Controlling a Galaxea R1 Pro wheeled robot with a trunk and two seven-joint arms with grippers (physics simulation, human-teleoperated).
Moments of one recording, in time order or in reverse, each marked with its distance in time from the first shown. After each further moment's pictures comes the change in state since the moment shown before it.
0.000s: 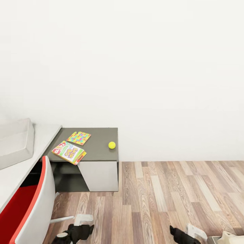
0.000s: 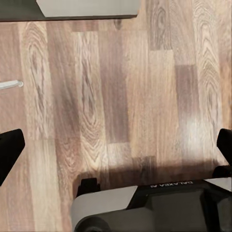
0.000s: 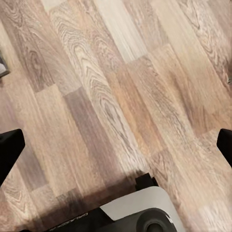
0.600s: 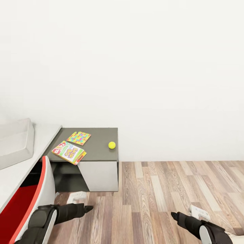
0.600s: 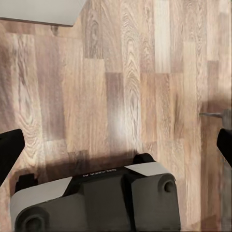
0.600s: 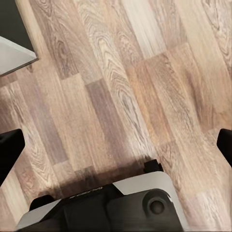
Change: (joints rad) left arm -0.010 0.036 0.129 -0.522 0.002 0.629 -0.418; right arm 0.016 -0.007 -0.021 -0.480 -0.012 0.567 0.007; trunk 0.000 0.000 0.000
